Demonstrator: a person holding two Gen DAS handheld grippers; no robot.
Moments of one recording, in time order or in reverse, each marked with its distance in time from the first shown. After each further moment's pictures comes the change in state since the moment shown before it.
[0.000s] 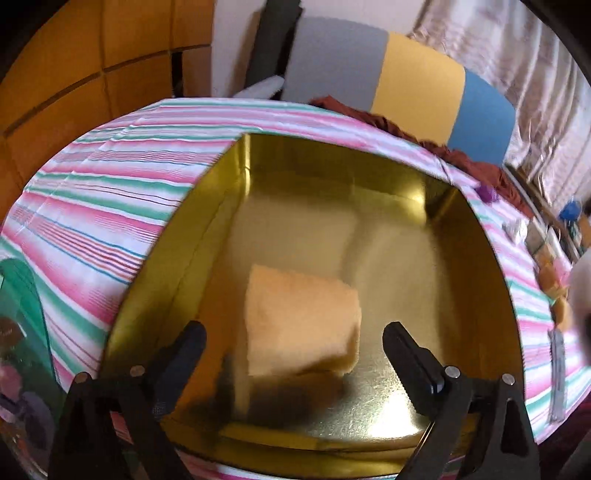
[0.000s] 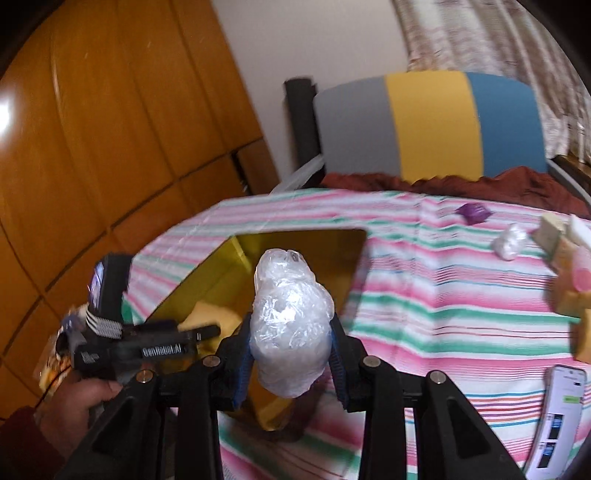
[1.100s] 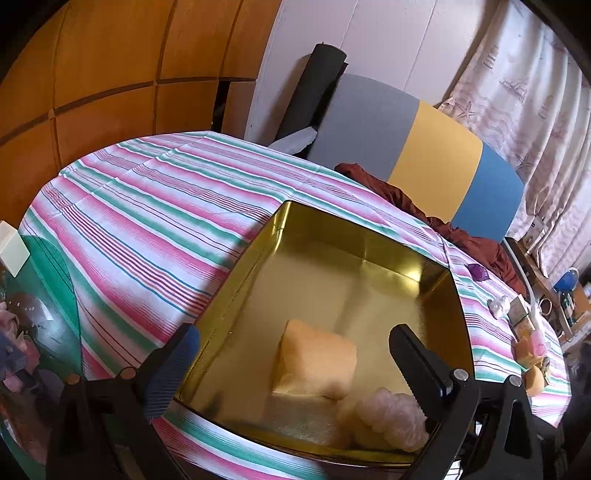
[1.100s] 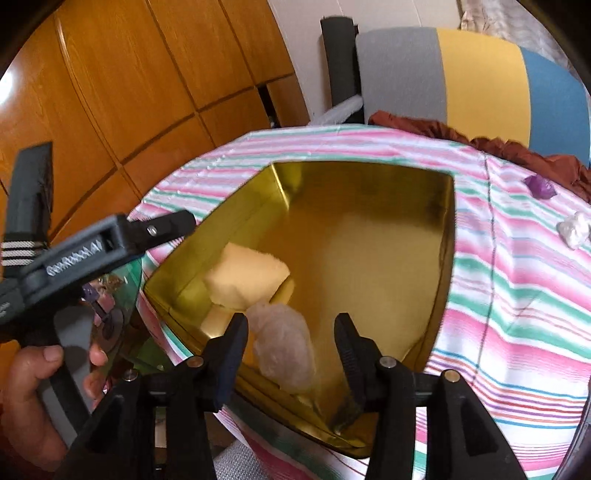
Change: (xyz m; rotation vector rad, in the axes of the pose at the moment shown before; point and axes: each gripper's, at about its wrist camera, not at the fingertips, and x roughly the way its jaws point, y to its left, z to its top) left arm -0.059 0.025 0.011 -0.165 -0.168 -0.009; right arm 0.069 0.042 -0.006 -0.070 0.213 0.054
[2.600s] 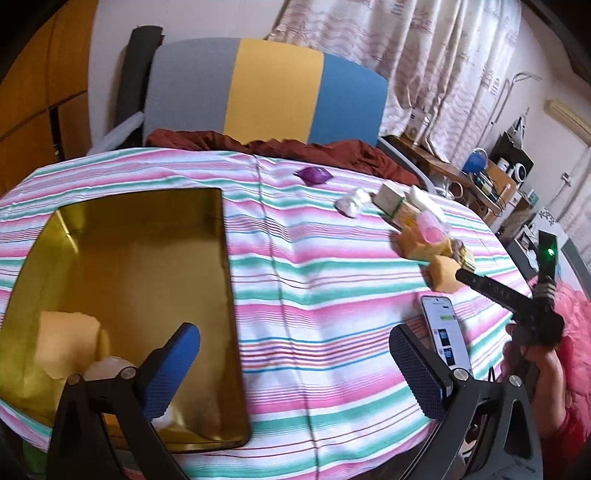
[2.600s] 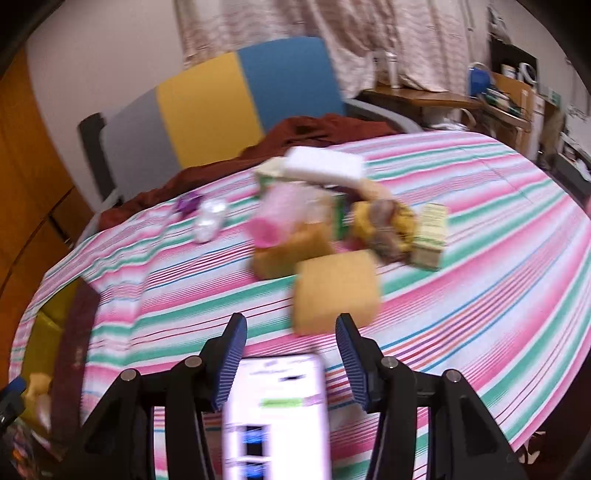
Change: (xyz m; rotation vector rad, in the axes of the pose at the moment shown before) left arm -0.003 -0.211 -0.067 0.415 0.186 -0.355; right arm -0.171 -0.290 -0.085 0.583 -0.195 -0.585
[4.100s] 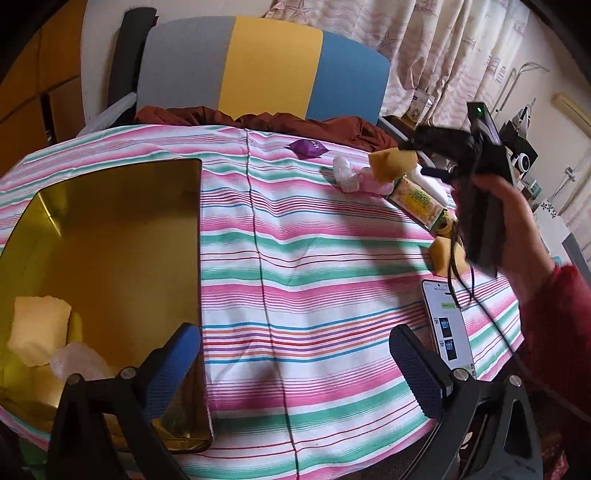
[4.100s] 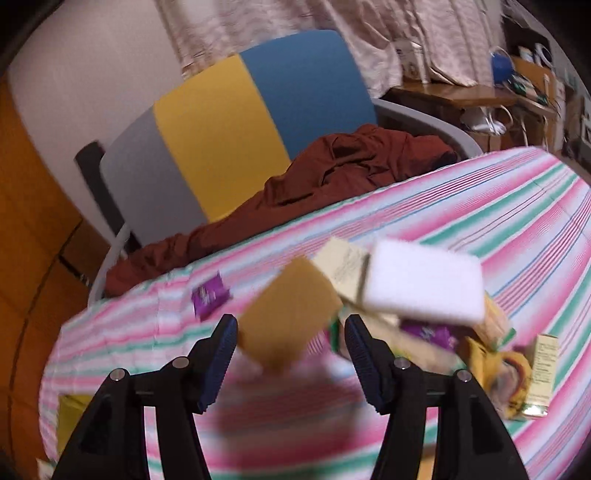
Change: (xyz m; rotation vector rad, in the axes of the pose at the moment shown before) left arm 0.032 -0.012 -0.005 -0.019 0.078 0.003; right arm 0.100 0.056 0.144 0.092 0.015 0.125
